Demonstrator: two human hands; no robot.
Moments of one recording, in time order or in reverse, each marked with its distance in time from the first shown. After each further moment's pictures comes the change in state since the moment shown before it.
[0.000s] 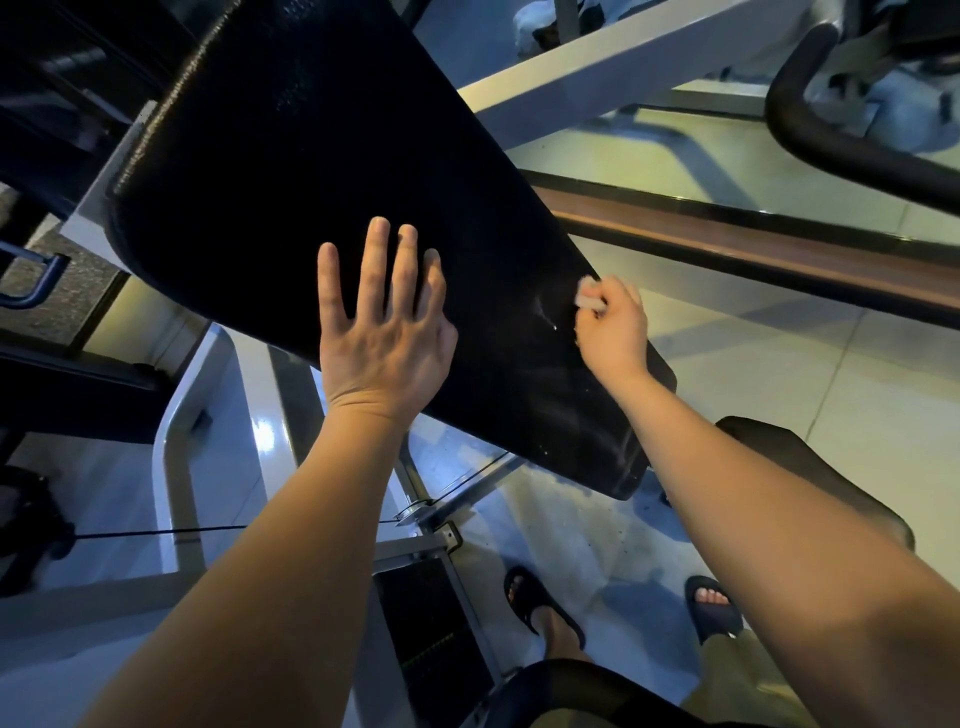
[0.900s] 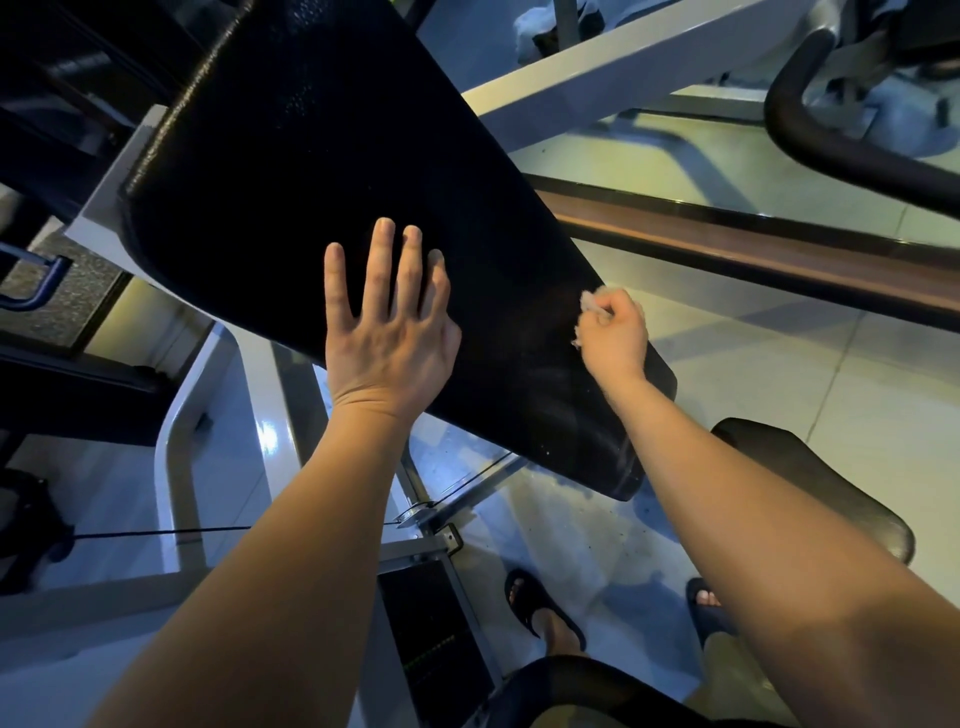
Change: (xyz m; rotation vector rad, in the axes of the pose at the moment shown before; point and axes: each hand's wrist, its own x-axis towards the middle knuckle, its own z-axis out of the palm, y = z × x) left_hand -0.001 0.000 -0.001 0.003 -0.015 0.003; right_hand -0.004 0.000 0.007 0.186 -0.002 0.217
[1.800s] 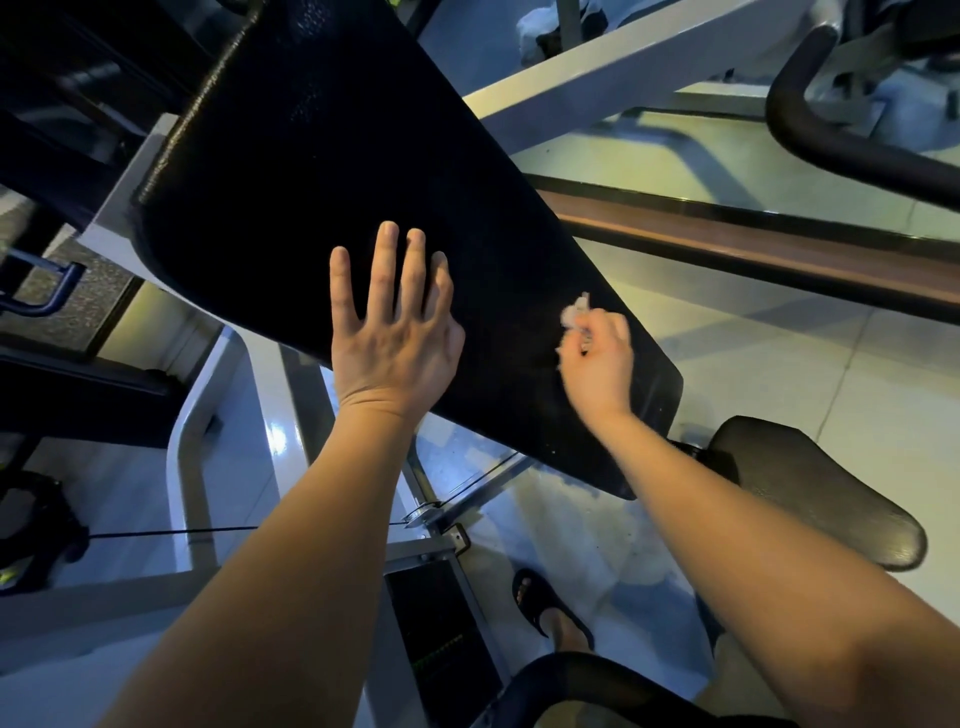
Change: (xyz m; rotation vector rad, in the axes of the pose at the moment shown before) left_hand 0.000 0.001 0.002 -0.010 0.067 0.015; right_hand -0.042 0.007 0.005 -0.156 0.030 -0.273
